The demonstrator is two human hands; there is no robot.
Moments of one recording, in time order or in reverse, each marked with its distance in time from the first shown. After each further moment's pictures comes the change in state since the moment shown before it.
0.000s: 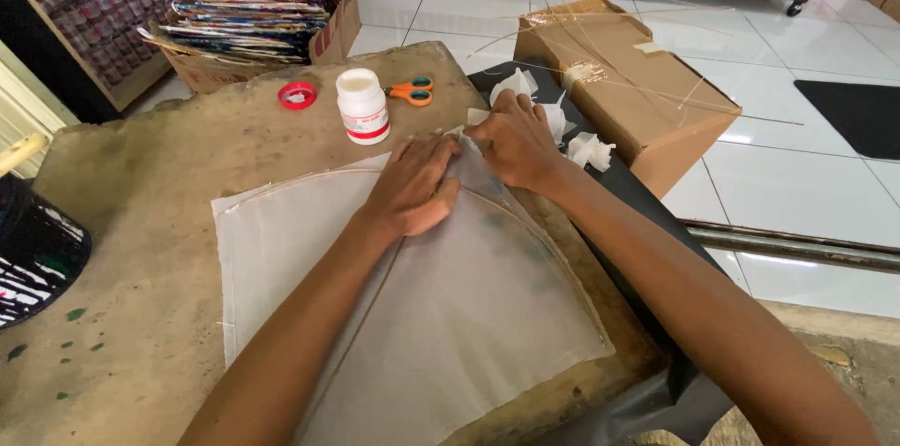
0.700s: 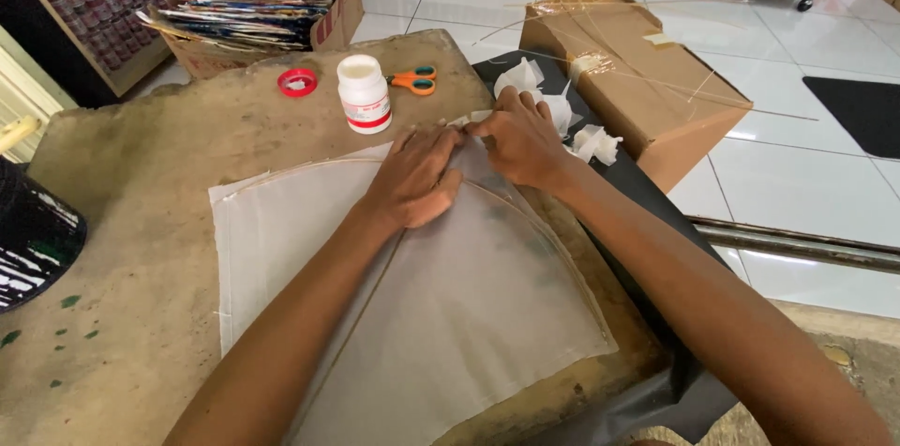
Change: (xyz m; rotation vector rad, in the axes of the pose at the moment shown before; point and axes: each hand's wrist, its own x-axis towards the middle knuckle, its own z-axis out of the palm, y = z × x) left_hand 0.000 -0.001 0.006 0.008 0.055 0.022; right_hand -0.004 0.016 0.022 -0.046 0.004 -0.038
